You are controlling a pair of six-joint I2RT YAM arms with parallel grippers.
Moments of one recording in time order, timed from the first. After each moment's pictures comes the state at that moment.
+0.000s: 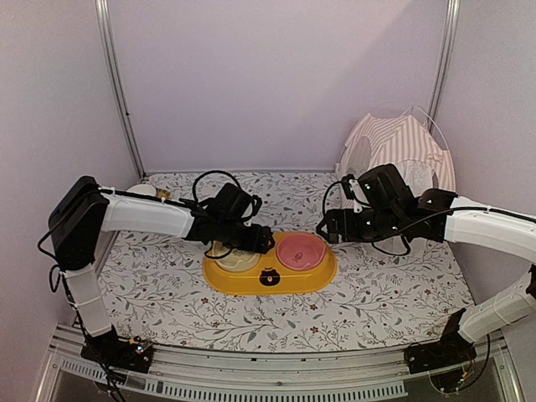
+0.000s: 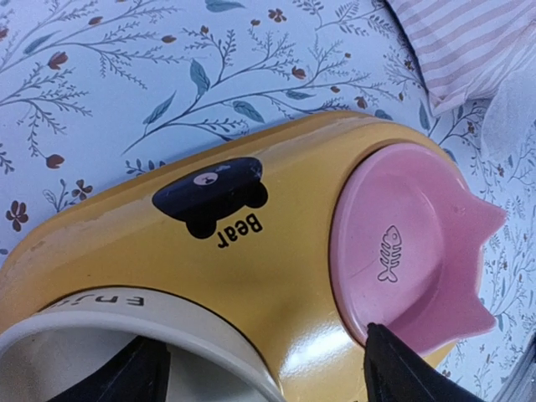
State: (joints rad) left arm -0.81 1.86 1.17 -0.16 0.01 -0.50; right arm 0.84 1.32 1.04 -0.47 0.10 0.59
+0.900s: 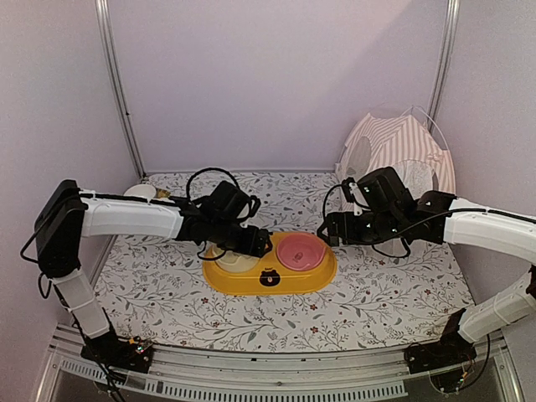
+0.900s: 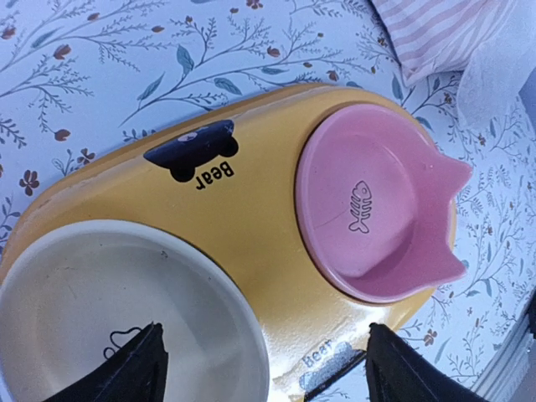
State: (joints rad) left arm -0.85 1.77 1.14 -0.25 -0.01 -0.49; right arm 0.84 1.32 1.02 -0.47 0.10 0.59
